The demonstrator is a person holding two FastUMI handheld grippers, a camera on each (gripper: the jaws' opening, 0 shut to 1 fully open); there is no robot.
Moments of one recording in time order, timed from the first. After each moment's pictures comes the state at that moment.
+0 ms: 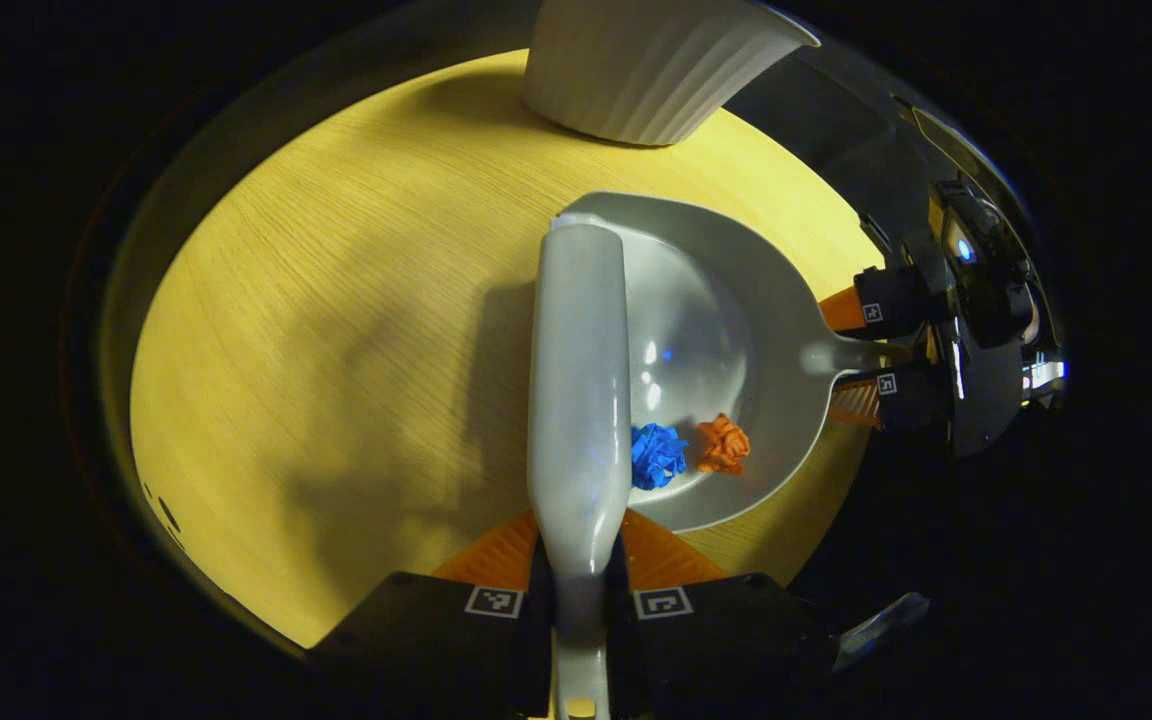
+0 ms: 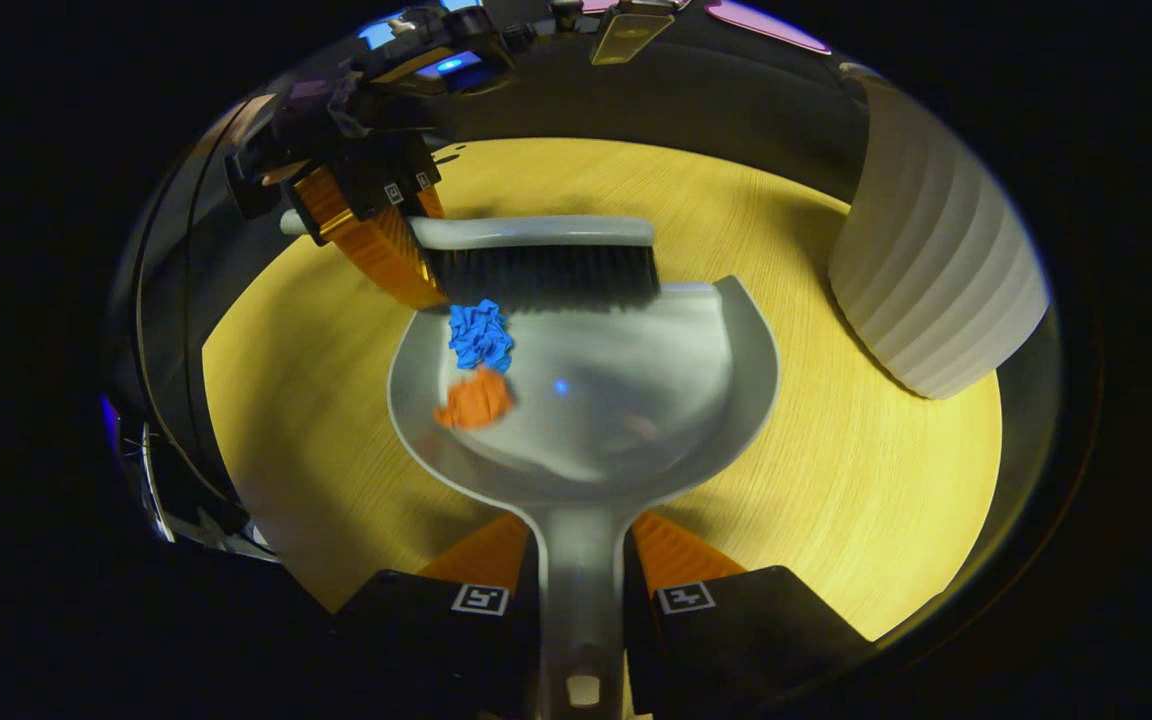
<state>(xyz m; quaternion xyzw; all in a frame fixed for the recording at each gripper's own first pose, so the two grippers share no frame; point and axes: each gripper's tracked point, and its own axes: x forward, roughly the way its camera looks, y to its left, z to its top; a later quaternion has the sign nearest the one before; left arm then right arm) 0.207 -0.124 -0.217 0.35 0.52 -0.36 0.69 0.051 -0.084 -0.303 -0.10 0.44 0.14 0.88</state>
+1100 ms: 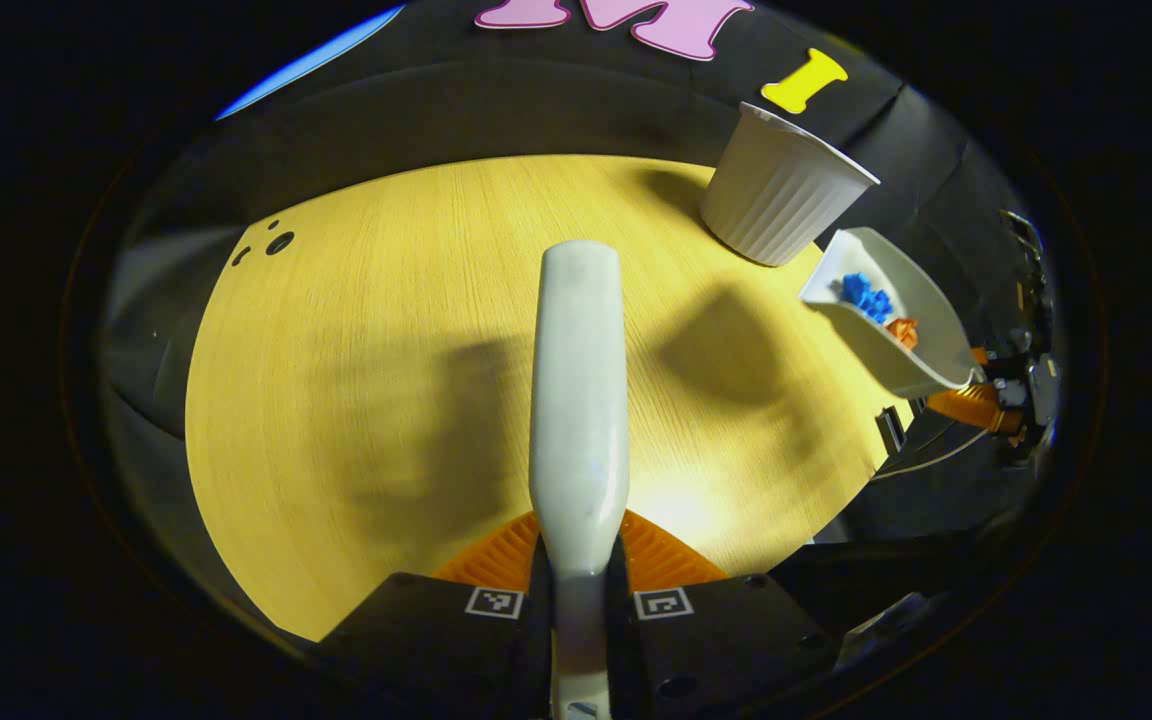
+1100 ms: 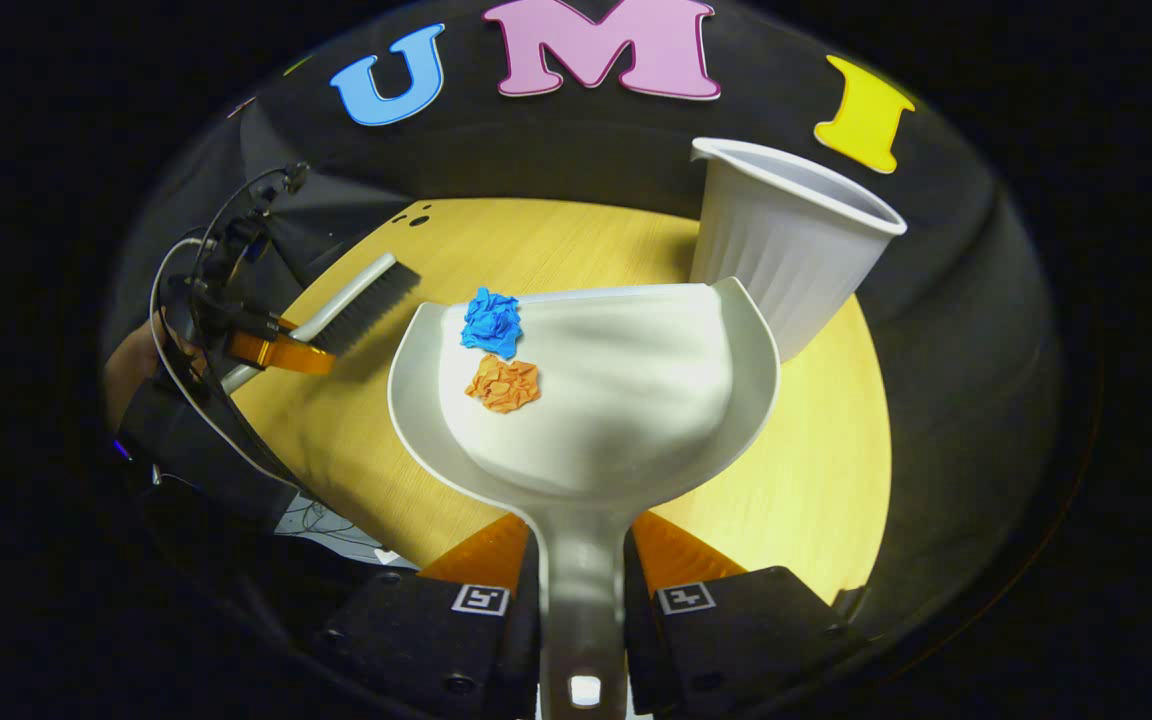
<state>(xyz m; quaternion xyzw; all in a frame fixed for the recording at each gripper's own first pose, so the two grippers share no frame) 0.194 0.057 -0.286 0.12 0.41 -0.21 0.88 0.054 -0.079 -0.267 -0.07 0.39 0.05 0.92</state>
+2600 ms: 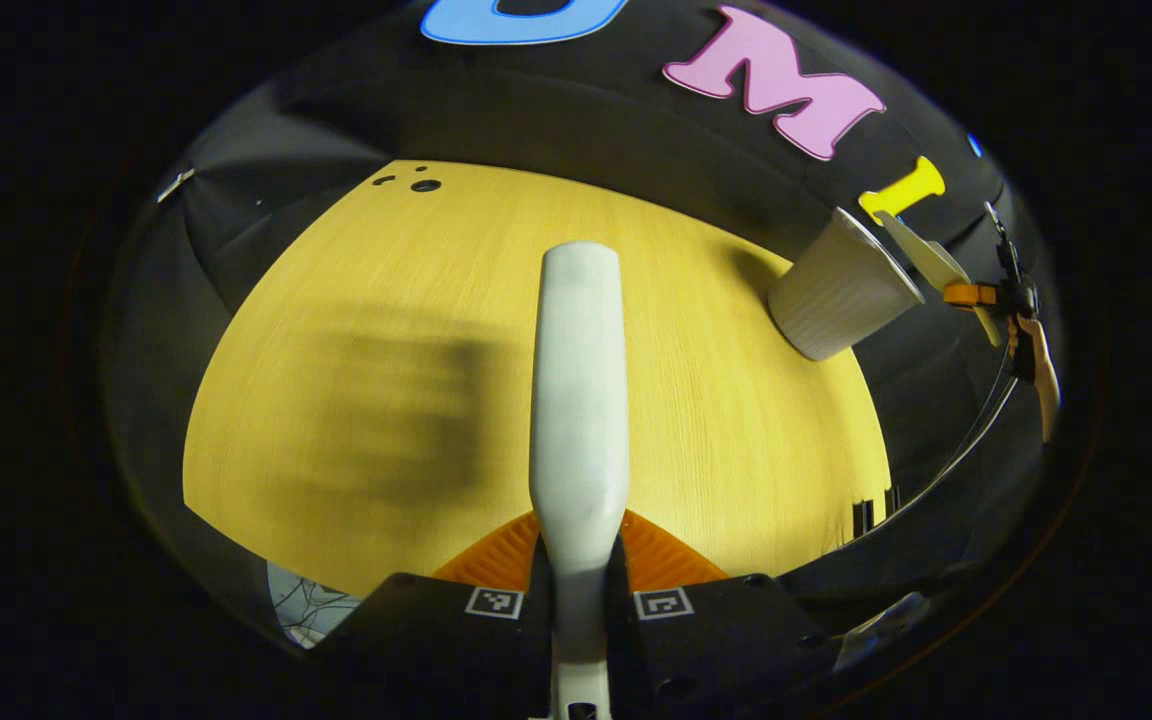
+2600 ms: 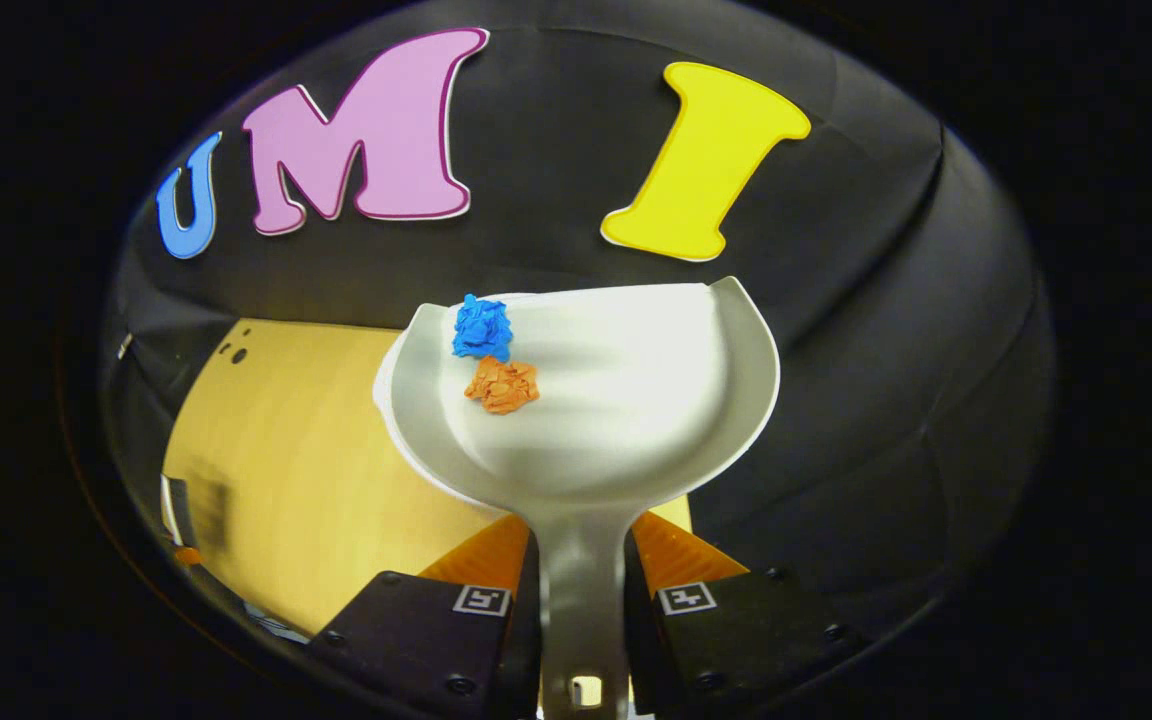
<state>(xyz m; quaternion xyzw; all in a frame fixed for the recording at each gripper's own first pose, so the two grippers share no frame) 0.152 0.092 -0.264 -0.07 0.36 -0.09 0.93 0.111 -0.171 -0.221 -0.11 0.33 -0.15 0.93</state>
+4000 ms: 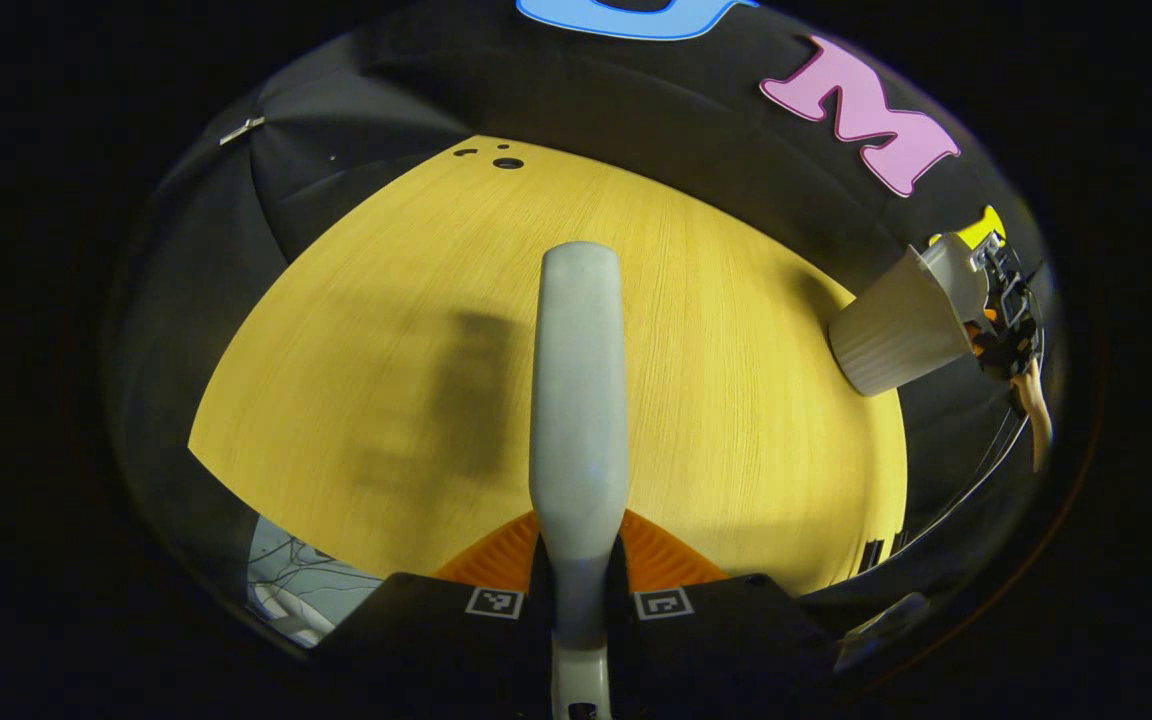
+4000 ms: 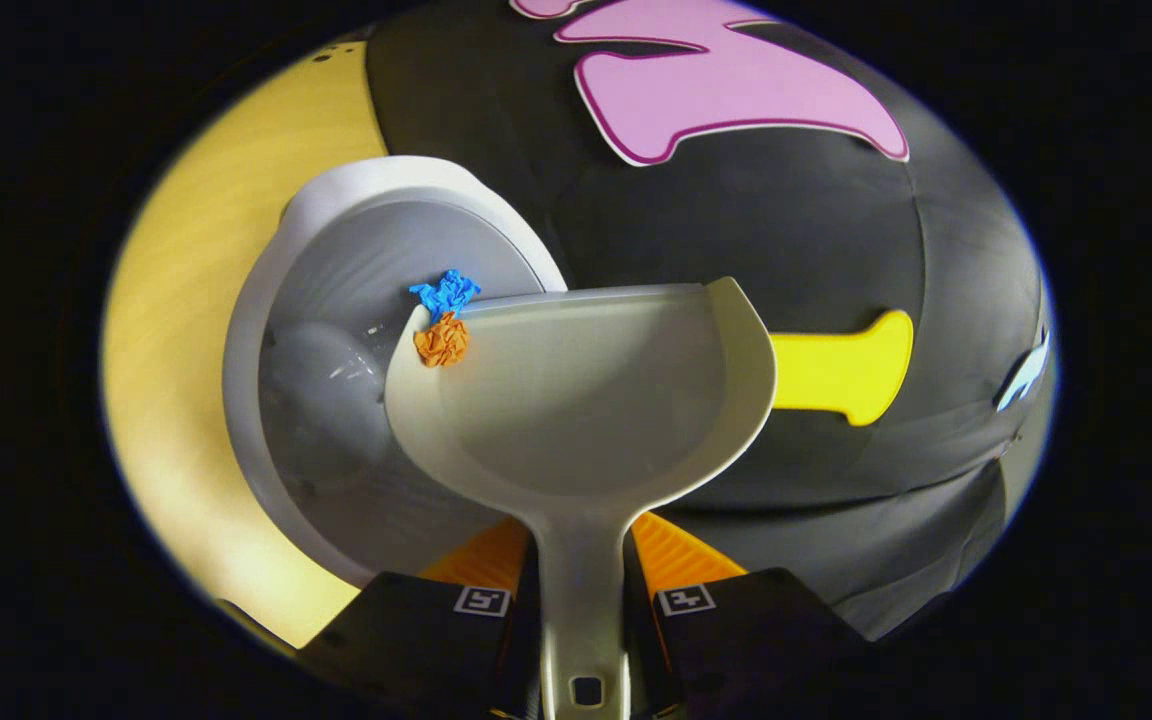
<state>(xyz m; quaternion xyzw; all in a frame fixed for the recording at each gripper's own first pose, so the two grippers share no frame) 0.154 0.120 -0.274 -0.12 0.38 -0.02 0.92 0.121 -0.199 -0.144 -0.60 0.28 -0.19 0.73</state>
